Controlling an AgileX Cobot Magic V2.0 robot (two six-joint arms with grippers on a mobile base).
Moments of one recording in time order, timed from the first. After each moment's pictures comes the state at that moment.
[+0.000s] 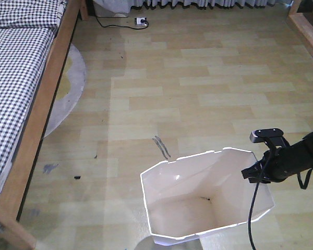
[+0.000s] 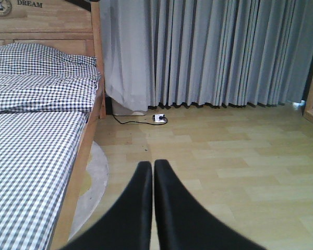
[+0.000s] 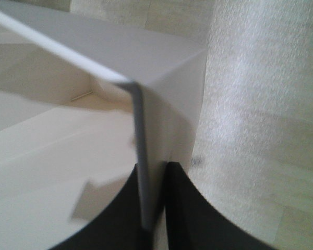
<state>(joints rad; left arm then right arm) -0.02 -0.02 0.03 -0.01 0.15 -0.05 -0.17 2.11 -0.79 1.03 0.39 -1.37</state>
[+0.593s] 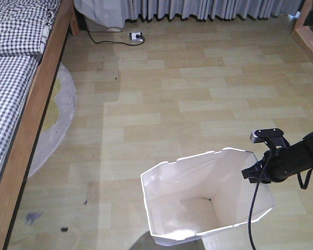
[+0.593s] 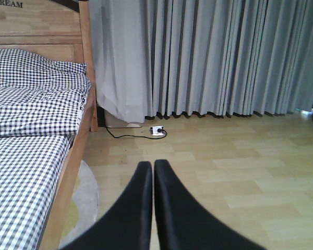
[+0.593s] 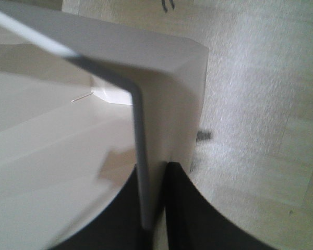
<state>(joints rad) -0.02 -0.02 0.03 -0.01 0.15 -0.05 -0.17 2.11 -0.79 1.03 0.38 -1.37</state>
